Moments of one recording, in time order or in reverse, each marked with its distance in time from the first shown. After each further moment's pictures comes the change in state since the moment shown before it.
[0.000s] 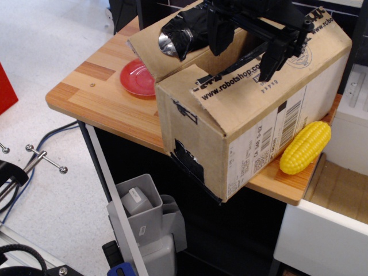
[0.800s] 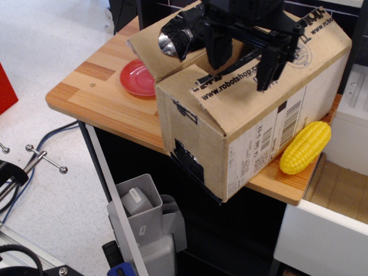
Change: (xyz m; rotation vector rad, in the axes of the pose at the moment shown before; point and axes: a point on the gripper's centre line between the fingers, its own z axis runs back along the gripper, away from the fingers) arm -0.006 0.003 -0.015 -0.153 0.053 0.000
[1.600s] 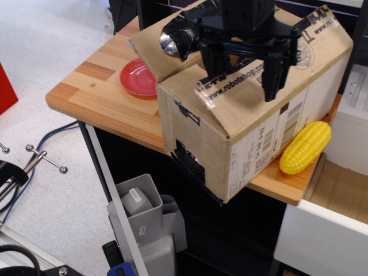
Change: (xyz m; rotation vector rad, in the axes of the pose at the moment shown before) arm -0.007 -0.025 -0.005 -0.140 0.029 0.106
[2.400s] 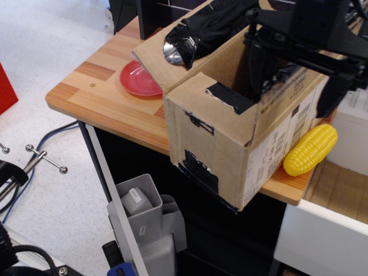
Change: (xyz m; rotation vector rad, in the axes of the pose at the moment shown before) arm -0.015 -0.056 0.014 0.213 -0.098 -0.014
